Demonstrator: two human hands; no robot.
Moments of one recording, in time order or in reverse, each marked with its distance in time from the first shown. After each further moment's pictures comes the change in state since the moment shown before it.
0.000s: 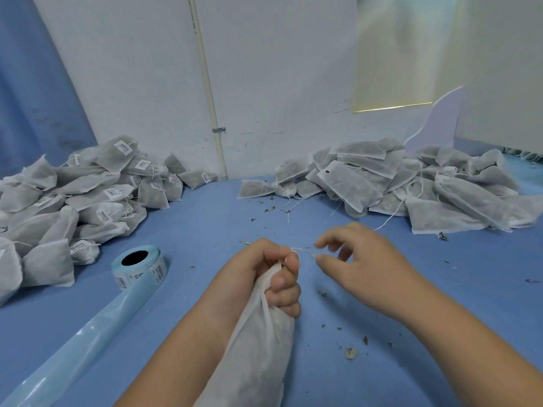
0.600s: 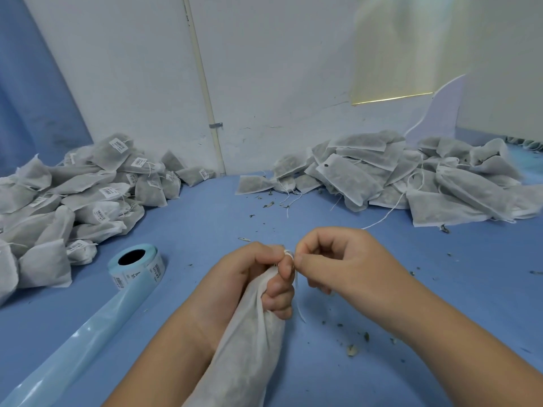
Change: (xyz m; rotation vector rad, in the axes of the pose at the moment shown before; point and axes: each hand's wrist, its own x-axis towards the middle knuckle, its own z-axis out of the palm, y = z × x) left_hand 0.001 -0.002 -0.016 0.013 -0.134 -0.024; right_hand -0.014 -0.032 0.003 0.576 -0.167 0.002
